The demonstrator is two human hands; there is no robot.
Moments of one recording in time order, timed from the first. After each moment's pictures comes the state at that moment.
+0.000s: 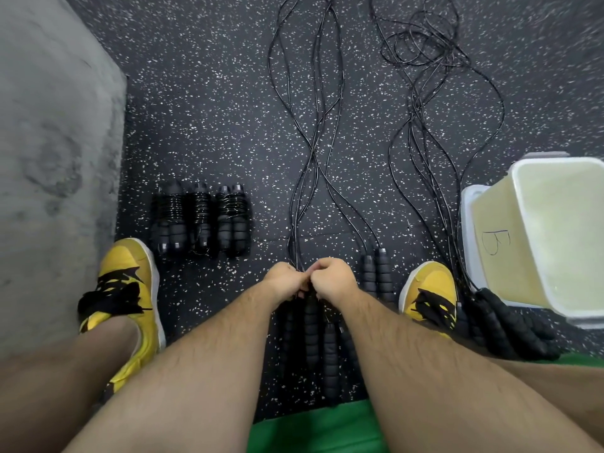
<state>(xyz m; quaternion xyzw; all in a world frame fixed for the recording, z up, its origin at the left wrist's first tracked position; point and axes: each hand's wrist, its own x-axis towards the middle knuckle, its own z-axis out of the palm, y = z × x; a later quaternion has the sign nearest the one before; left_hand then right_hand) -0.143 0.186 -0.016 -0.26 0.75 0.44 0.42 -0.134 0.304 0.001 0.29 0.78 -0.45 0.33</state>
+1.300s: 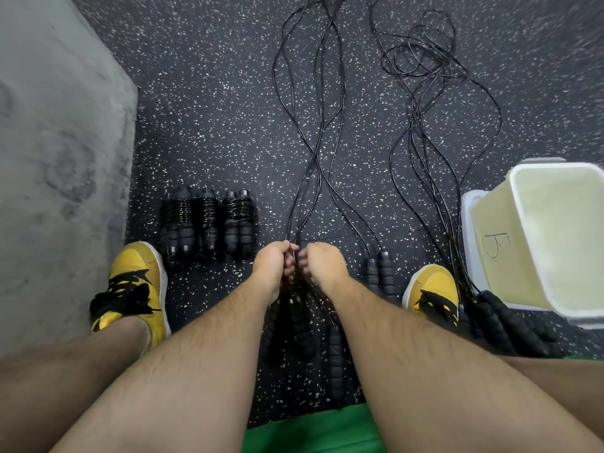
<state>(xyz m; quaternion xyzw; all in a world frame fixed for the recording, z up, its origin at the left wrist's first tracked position) -0.164 0.170 0.003 -0.38 0.57 0.67 0.28 -0.159 0.279 0.025 0.33 0.70 -0.56 0.29</state>
